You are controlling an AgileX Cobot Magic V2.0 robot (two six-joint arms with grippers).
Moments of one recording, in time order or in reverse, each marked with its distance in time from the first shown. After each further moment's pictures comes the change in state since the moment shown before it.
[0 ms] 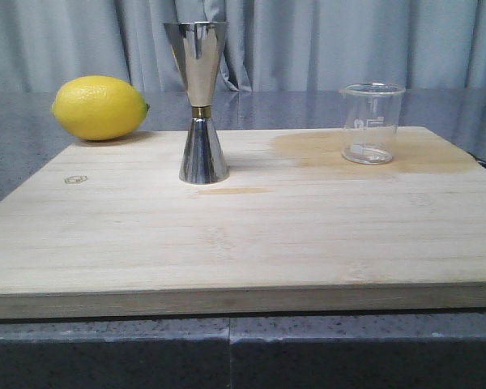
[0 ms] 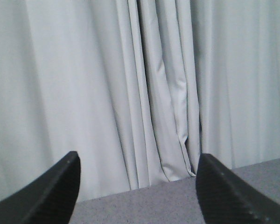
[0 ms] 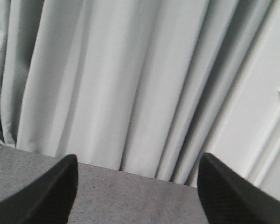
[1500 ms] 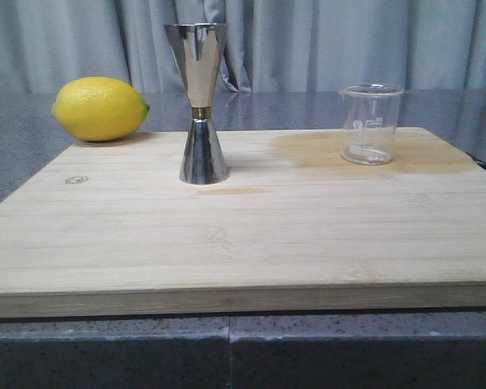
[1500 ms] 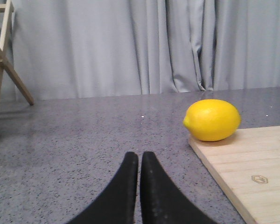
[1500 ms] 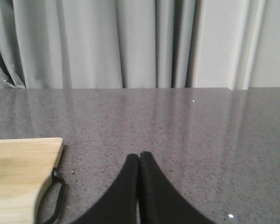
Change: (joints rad) left arm 0.002 -0.753 0.851 -0.008 0.135 -0.010; right arm 0.000 -0.846 0.735 0.238 0.173 -0.012
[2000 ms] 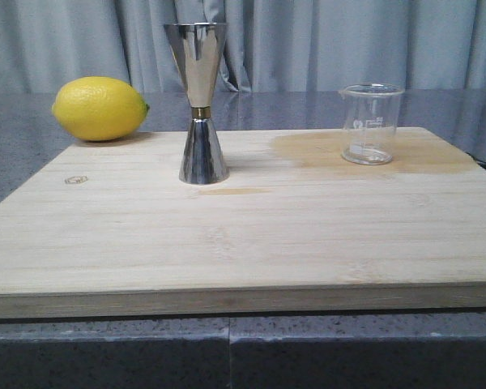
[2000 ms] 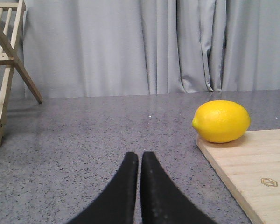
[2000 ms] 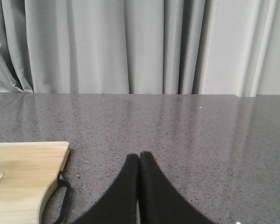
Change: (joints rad) left arm 0.000 0.000 0.000 -0.005 0.024 0.000; right arm 0.000 0.000 0.011 0.000 -0.027 -0.004
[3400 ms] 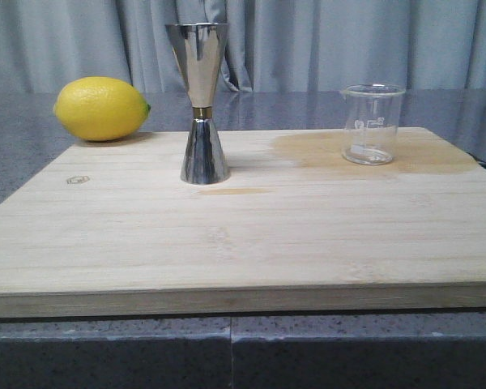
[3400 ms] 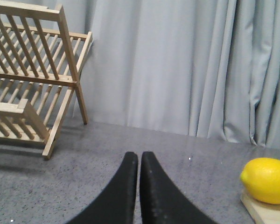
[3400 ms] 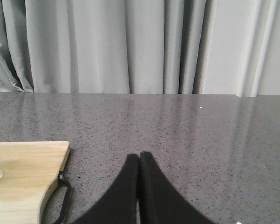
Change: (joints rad) left arm -0.045 -0.010 0.022 -1.372 0.121 1.249; right arm 0.000 0.000 0.001 0.000 0.000 -0.002
